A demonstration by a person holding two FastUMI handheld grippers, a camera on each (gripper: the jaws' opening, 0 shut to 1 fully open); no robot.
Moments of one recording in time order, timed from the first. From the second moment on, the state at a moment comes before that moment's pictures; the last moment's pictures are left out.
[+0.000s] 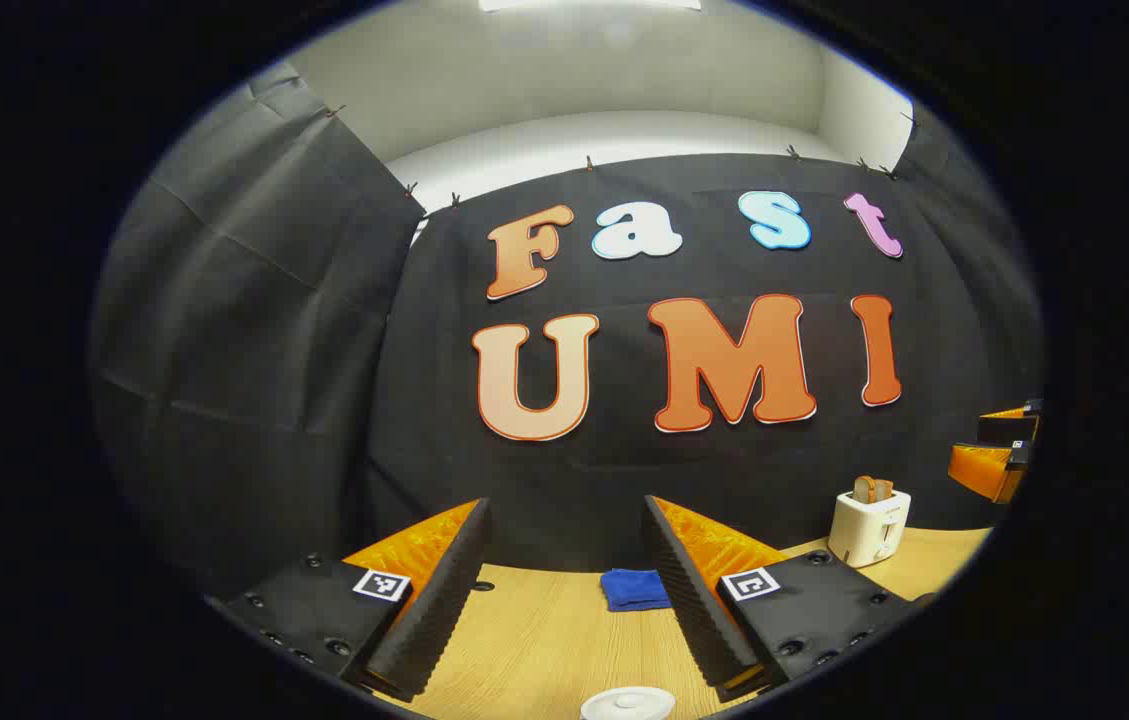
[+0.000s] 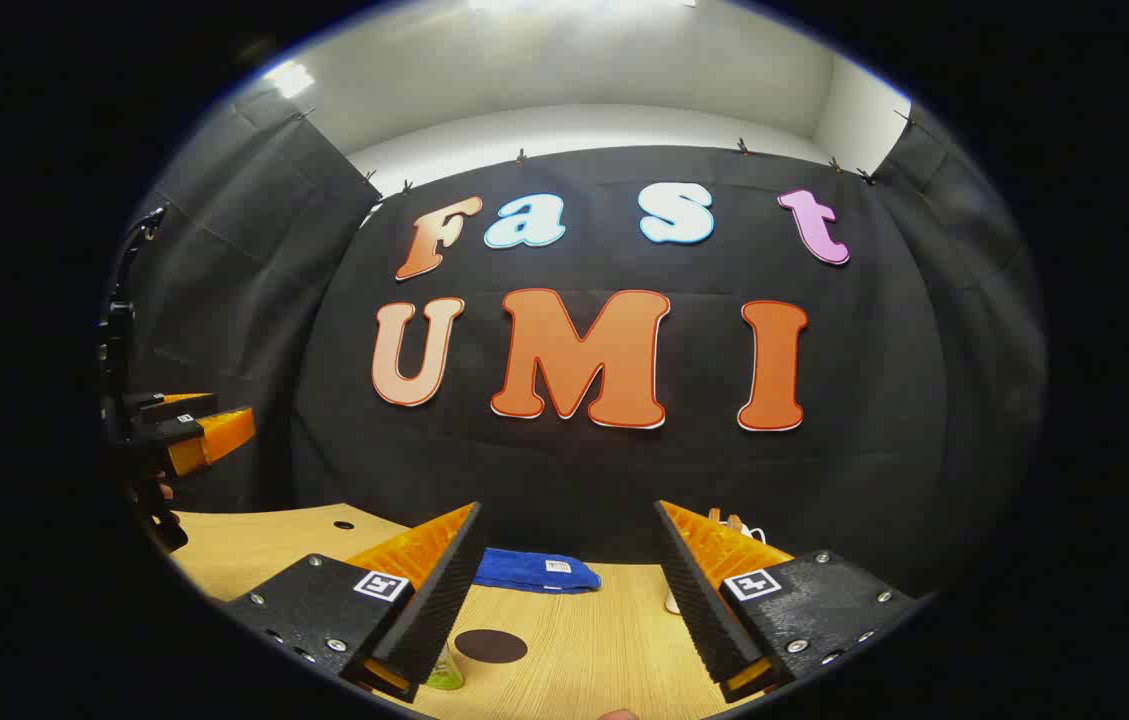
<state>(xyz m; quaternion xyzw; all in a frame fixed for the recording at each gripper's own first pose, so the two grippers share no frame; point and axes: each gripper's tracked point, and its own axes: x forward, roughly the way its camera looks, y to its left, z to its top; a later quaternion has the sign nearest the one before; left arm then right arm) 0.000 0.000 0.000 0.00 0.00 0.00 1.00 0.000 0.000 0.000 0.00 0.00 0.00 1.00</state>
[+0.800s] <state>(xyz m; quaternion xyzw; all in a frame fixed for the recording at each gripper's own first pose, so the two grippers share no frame) -0.005 0.009 0.002 0.00 0.00 0.00 1.00 -0.002 0.011 0.001 0.00 0.00 0.01 1.00</state>
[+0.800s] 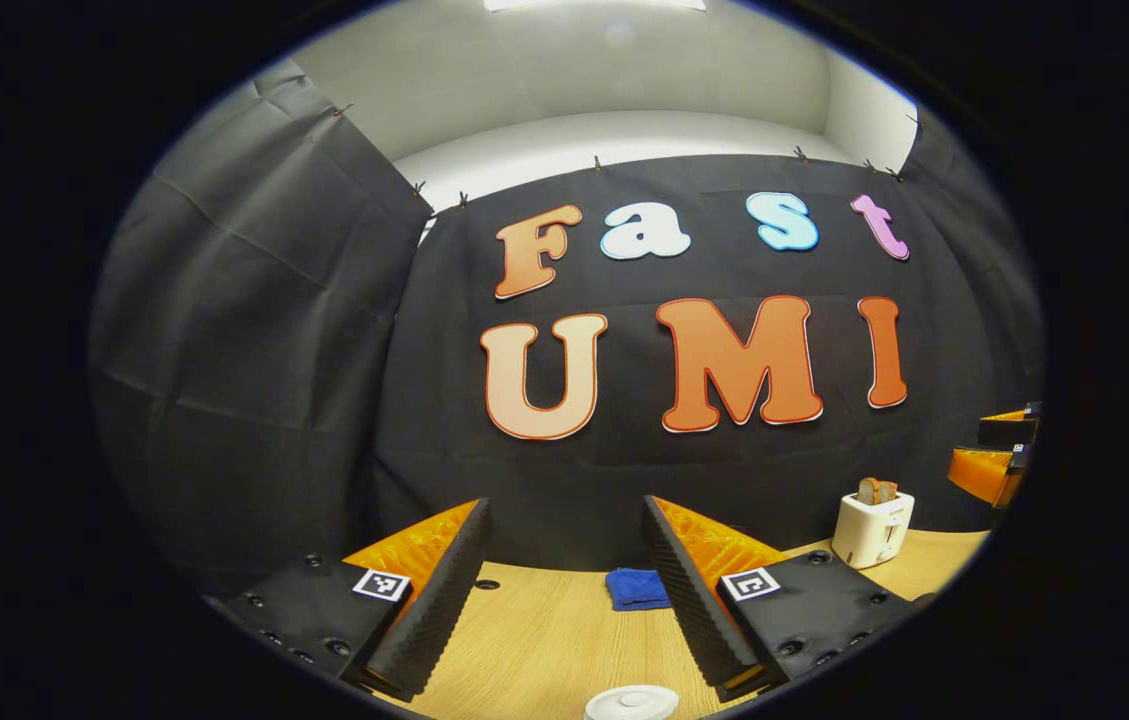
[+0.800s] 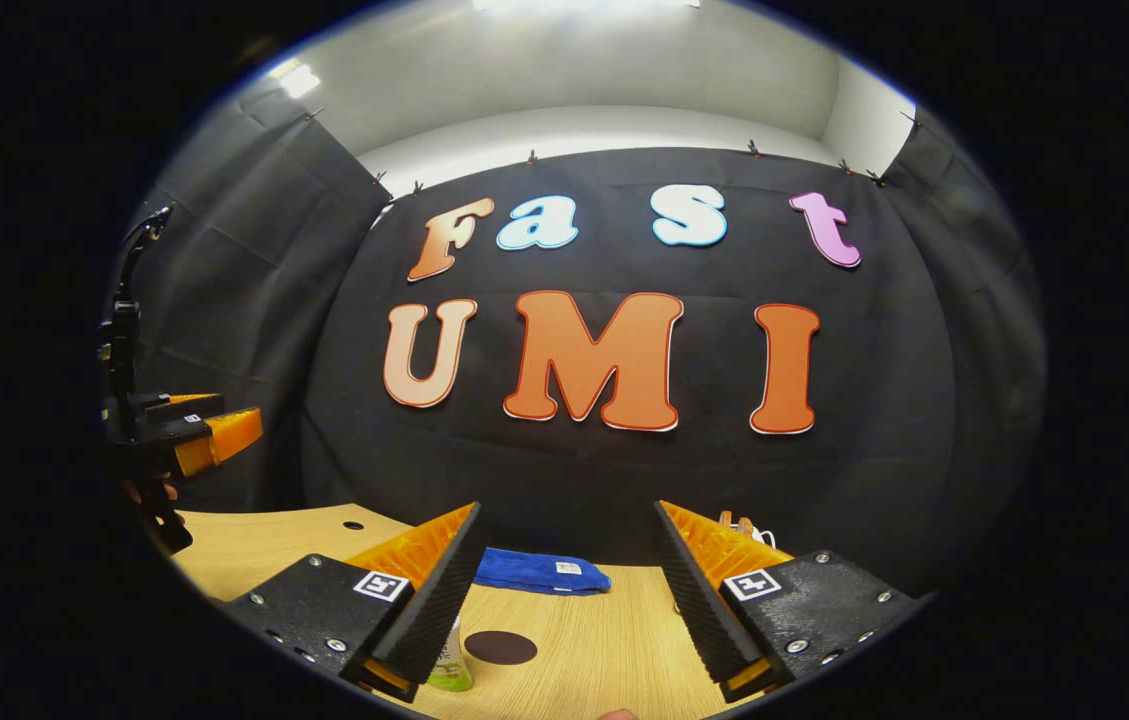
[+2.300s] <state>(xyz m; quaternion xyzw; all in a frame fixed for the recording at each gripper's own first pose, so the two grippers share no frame) -0.057 -0.063 -0.101 0.00 0.11 -0.13 0.99 -0.054 0.071 -0.091 0.00 0.08 0.12 0.99</state>
